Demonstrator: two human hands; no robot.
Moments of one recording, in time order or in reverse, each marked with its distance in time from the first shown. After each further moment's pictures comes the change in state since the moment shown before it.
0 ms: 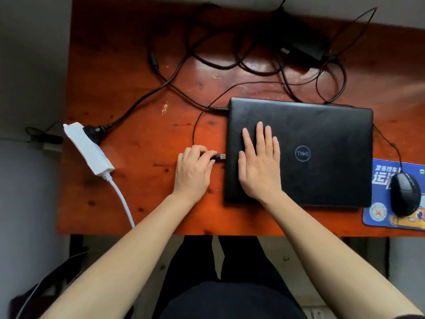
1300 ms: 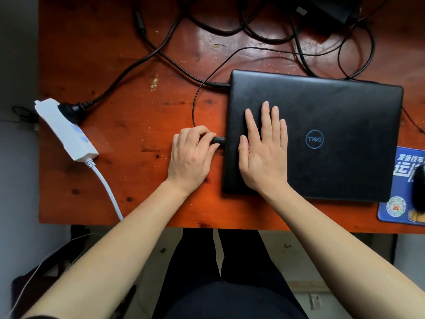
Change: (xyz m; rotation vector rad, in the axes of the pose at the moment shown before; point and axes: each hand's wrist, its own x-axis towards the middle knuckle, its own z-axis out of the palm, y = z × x) left_hand 0.001 -0.007 0.021 0.119 0.117 0.144; right_hand -0.001 0.003 0.013 0.068 0.168 -0.026
